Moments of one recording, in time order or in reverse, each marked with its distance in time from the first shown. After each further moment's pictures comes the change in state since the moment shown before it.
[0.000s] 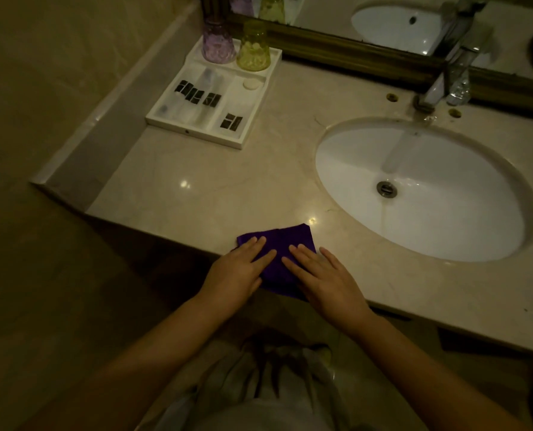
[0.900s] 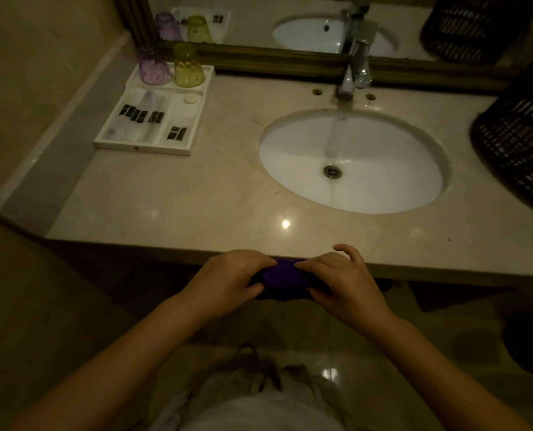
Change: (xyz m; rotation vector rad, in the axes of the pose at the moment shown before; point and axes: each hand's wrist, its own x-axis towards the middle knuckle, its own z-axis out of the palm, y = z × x) left_hand -0.032 0.066 -0.042 -0.249 0.083 0.395; right_hand -0.094 -0.022 -0.079 0.161 0.198 0.259
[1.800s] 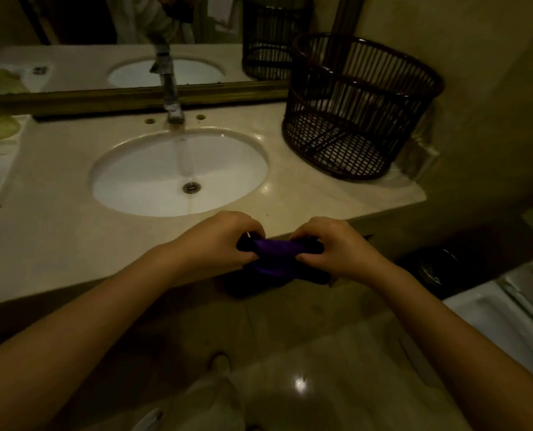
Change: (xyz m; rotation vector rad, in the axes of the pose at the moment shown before) left_hand 0.162 0.220 0.069 -0.019 -0.250 0.335; right_hand -0.177 0.133 -0.177 0.114 -0.041 0.444
